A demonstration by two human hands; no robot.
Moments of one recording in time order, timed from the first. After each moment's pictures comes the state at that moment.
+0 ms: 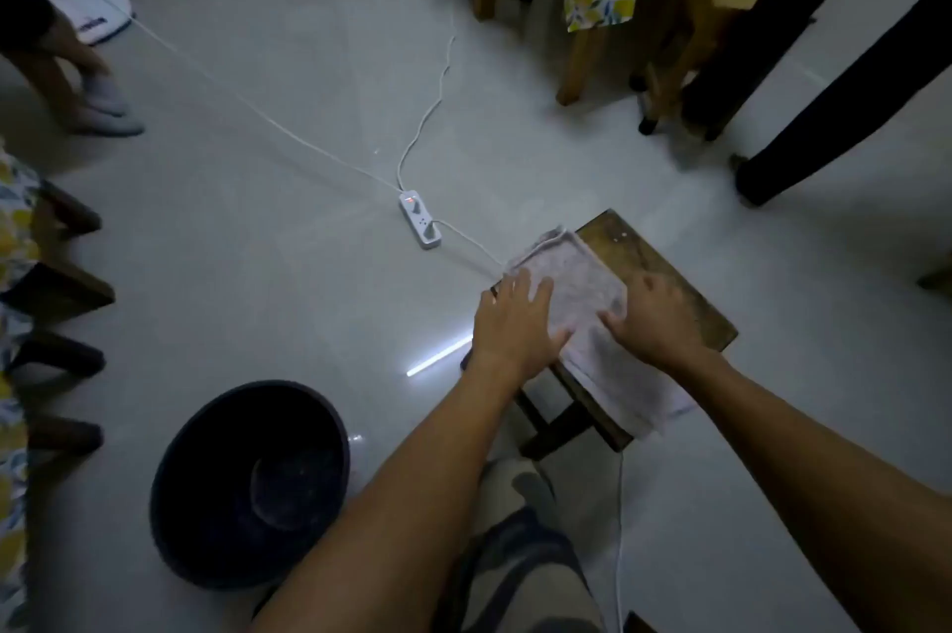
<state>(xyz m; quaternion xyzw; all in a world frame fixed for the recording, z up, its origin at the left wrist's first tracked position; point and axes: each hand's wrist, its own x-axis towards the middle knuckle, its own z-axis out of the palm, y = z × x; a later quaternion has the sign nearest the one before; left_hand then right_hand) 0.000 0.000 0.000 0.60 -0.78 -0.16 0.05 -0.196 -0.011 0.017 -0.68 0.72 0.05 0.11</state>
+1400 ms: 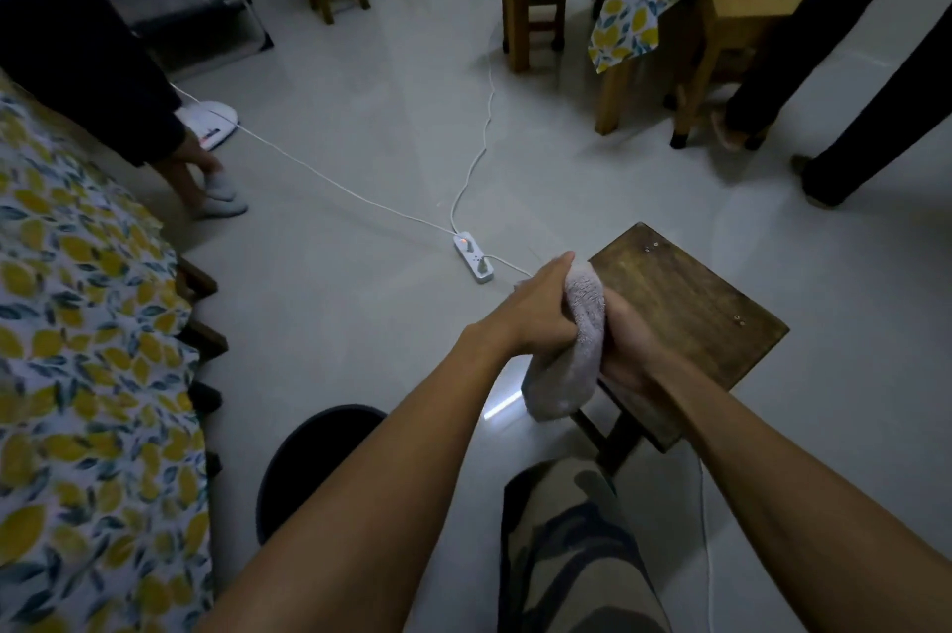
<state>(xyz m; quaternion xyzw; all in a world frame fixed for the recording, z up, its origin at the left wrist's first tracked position) 0.029 -0.001 0.071 0.54 -0.73 -0.40 0.11 -0.111 0.026 0.059 -0.28 0.45 -0.40 0.75</state>
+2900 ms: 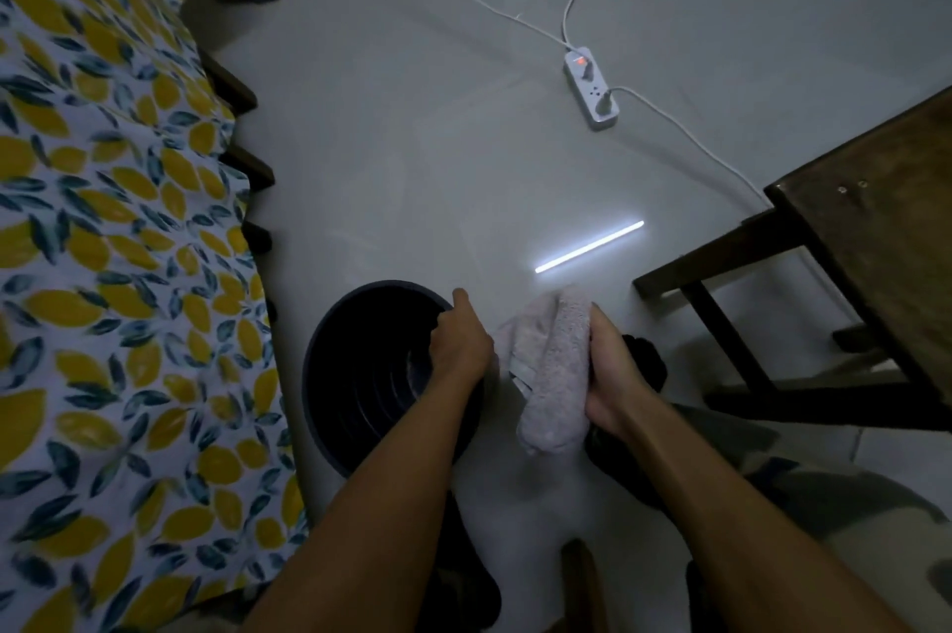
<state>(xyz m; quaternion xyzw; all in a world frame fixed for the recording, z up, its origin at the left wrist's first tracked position) 0.246 0.073 -0.182 0.85 -0.39 -0.35 -0.01 0.081 0.066 -0.161 -0.15 0.50 -0.21 0.83</state>
